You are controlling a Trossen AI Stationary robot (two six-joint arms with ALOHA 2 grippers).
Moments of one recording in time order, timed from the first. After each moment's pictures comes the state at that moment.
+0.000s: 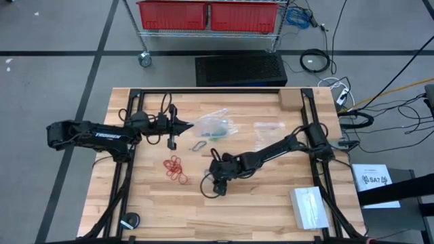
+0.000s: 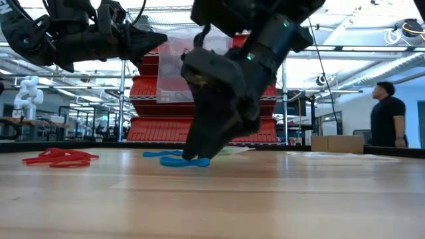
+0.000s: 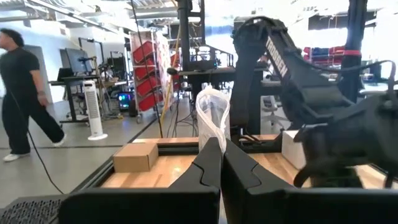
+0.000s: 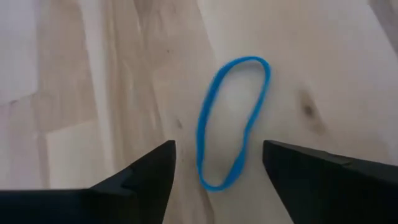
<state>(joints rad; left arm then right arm) 0.35 1.10 0.22 1.08 0.34 0.01 0.23 2.09 1.34 -0.23 0.06 0.56</state>
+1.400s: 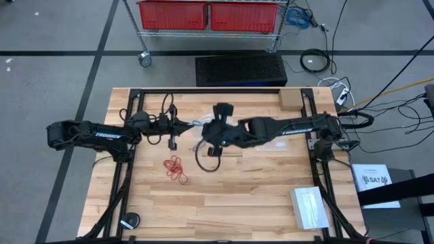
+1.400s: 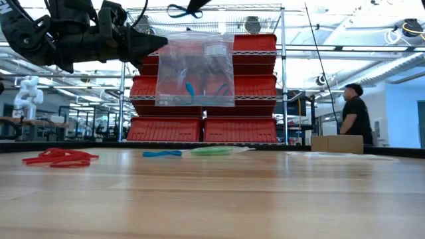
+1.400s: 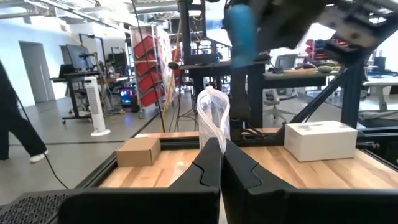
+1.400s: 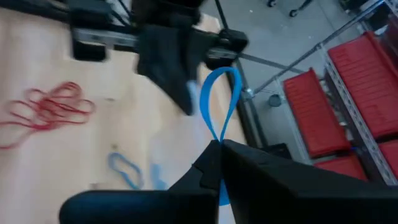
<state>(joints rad) 0.35 1.10 0.22 1.06 0.33 0.03 0.11 1.89 1.93 -0.76 0.60 -0.14</state>
